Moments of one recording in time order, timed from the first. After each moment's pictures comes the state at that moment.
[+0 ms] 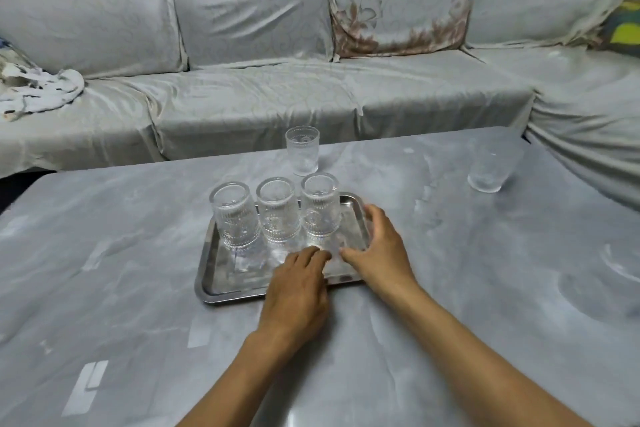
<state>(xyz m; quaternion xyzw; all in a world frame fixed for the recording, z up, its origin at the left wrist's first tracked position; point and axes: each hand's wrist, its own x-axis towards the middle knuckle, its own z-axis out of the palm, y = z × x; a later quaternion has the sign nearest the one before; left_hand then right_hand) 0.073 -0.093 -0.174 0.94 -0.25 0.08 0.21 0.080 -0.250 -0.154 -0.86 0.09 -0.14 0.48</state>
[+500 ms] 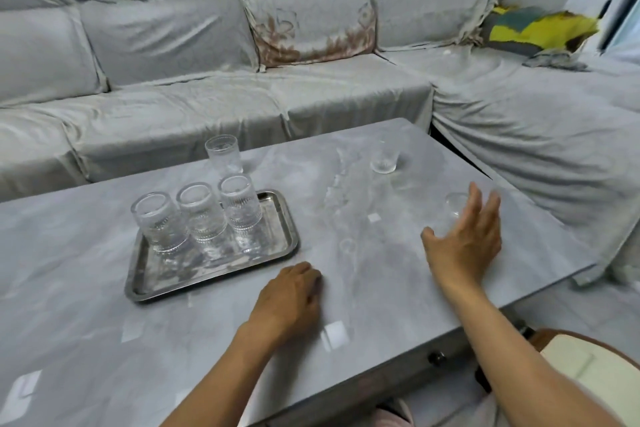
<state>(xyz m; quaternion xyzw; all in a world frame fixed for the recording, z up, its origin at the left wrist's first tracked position) -0.002 -0.179 -0.160 0.93 -0.34 -0.07 0.14 -0.068 -0.439 -0.145 -0.84 0.37 -0.35 0.20</state>
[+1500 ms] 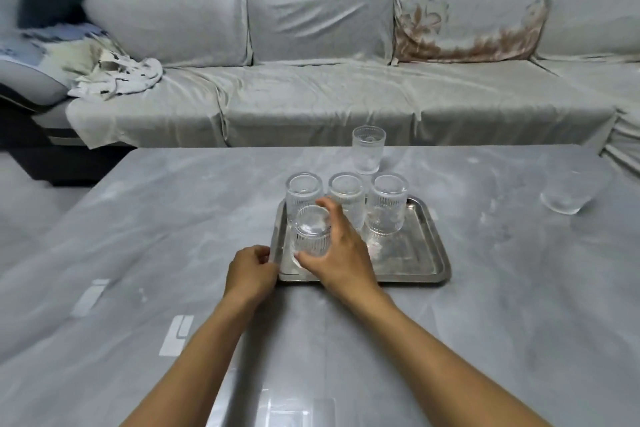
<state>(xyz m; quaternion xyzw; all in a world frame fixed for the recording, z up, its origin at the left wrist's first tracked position) 0.097 0.044 -0.165 0.86 0.17 -0.03 0.48 0.093 -0.111 -0.149 -0.88 -0.09 -0.15 0.44</state>
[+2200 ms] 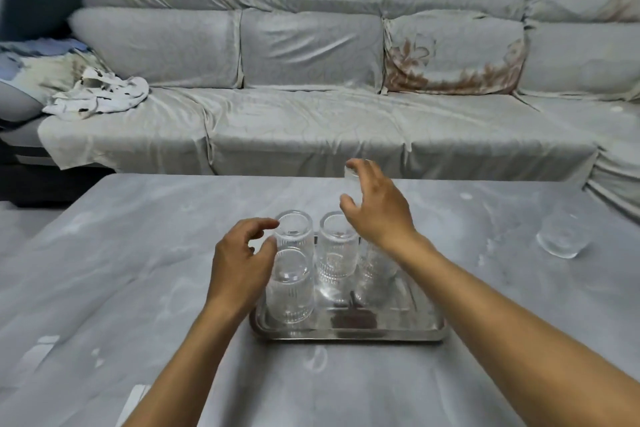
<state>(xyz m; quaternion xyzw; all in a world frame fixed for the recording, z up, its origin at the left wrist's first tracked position) 0.141 0.027 -0.107 0.84 0.01 0.16 0.52 0.206 -0.181 -0.080 -0.93 -0.07 -0.24 0.26</state>
